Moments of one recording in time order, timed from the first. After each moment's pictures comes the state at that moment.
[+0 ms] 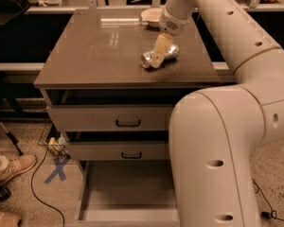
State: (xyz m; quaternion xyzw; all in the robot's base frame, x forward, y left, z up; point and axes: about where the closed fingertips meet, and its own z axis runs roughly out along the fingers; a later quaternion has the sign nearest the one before) arm 0.759 -0.077 0.861 -0.60 0.78 0.04 0.19
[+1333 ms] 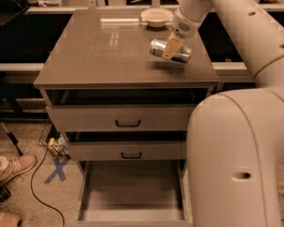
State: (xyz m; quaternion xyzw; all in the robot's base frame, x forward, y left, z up) arm 0.746 -0.104 0.861 -0.55 0.81 0.06 0.19
